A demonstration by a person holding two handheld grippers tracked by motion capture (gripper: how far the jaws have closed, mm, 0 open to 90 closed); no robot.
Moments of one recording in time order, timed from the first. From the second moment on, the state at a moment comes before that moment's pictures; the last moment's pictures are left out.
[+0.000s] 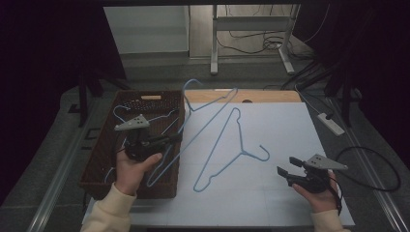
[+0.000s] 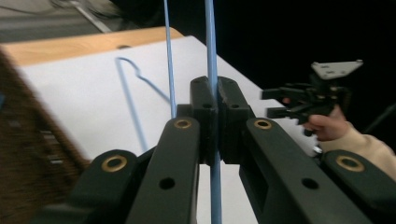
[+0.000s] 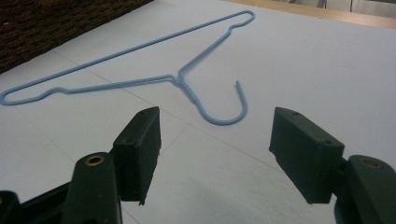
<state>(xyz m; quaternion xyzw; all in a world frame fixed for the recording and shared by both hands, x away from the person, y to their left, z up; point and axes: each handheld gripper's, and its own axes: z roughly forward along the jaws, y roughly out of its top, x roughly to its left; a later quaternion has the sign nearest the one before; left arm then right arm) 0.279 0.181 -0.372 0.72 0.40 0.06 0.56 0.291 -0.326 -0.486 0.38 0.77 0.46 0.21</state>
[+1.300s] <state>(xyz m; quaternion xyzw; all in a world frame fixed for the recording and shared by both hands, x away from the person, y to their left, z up) 0.288 0.297 -0.399 0.70 0.47 0.12 0.52 0.291 -0.324 -0.487 0.38 0.78 0.46 0.21</state>
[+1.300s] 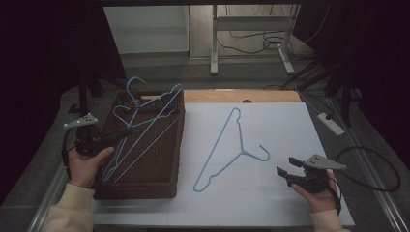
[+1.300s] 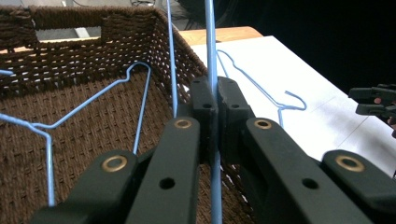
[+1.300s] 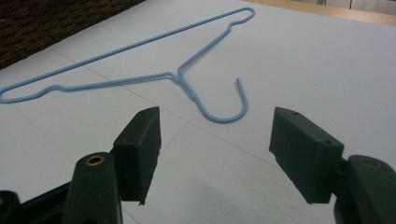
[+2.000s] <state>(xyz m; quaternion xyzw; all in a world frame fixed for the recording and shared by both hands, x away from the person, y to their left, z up) 0.301 0.302 -0.425 0.73 0.49 0.09 0.46 0.292 -0.324 -0.488 0.38 0.78 0.45 0.21</state>
